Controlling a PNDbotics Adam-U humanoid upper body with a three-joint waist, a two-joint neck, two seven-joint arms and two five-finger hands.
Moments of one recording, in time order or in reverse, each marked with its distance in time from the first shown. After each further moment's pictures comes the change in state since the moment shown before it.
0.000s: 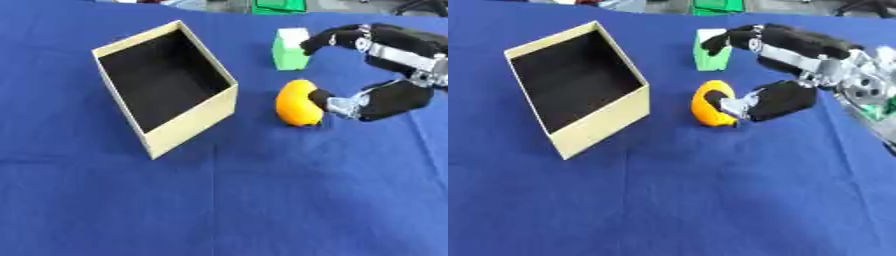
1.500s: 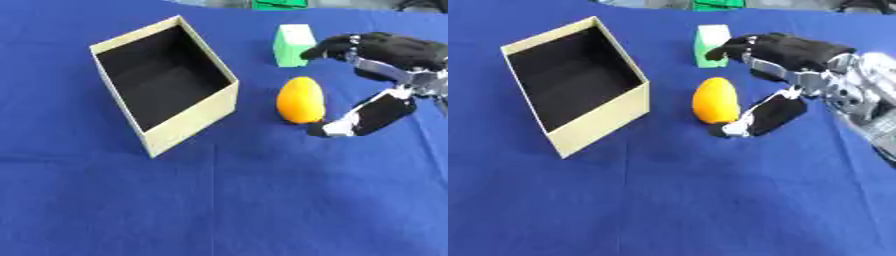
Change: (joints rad) left arm 0.000 -0.008 0.000 0.000 0.000 0.000 -0.011; right arm -0.032 0.013 0.052 0.031 0.279 0.063 0.098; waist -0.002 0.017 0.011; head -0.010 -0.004
